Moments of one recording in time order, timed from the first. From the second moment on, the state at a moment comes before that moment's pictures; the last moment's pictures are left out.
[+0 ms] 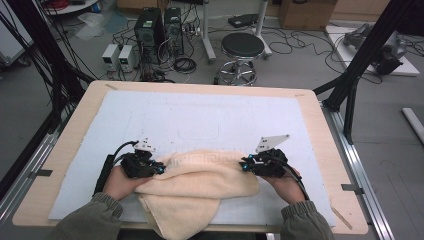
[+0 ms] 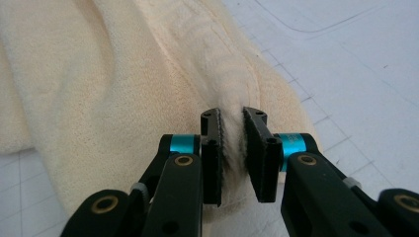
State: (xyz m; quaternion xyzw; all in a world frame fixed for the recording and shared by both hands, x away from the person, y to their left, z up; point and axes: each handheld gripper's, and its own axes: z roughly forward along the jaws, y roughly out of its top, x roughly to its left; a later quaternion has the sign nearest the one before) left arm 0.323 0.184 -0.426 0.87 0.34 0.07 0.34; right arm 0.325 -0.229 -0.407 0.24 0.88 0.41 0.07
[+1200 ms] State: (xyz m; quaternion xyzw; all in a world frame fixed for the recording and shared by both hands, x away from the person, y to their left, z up) left arm 0.284 0.203 -0.397 0.85 0.31 0.14 0.40; right arm 0.299 -0.217 -0.399 0.18 0.90 0.40 -0.02
